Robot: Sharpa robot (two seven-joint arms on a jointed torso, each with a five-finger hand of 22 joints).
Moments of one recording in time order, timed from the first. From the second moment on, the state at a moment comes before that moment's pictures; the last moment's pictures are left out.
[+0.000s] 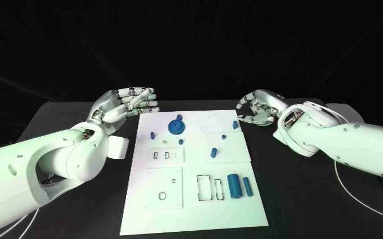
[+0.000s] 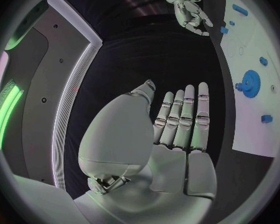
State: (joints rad) left arm 1.25 -0.98 -0.03 1.72 -0.02 -0.37 0.47; left_hand 1.46 -0.10 0.26 0.26 0.07 0.83 0.21 0.26 0.16 0.96 0.19 0.11 0.07 0.93 0.15 0.27 0.21 0.17 0.91 0.26 0.25 0.07; right arm 1.31 -0.98 -0.12 1.49 -1.26 -0.47 -0.05; right_hand 1.38 -0.22 0.36 0.19 0.22 0.91 0.15 0.20 0.40 1.42 0.07 1.36 1.31 1.46 0.00 1.54 1.31 0.01 1.47 0.11 1.57 1.31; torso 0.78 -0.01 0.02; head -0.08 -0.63
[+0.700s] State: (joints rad) left arm 1.25 -0.98 -0.03 1.72 -0.02 -0.37 0.47; left_hand 1.46 -0.10 0.26 0.26 0.07 0.83 0.21 0.26 0.16 0.96 0.19 0.10 0.07 0.93 0.15 0.27 0.21 0.17 0.92 0.25 0.25 0.07; right arm 1.27 -0.94 -0.13 1.41 -1.22 -0.40 0.03; right_hand 1.39 -0.23 0.37 0.18 0.22 0.86 0.17 0.17 0.39 1.40 0.08 1.35 1.31 1.47 0.00 1.55 1.31 0.01 1.47 0.11 1.57 1.31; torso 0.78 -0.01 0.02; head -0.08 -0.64
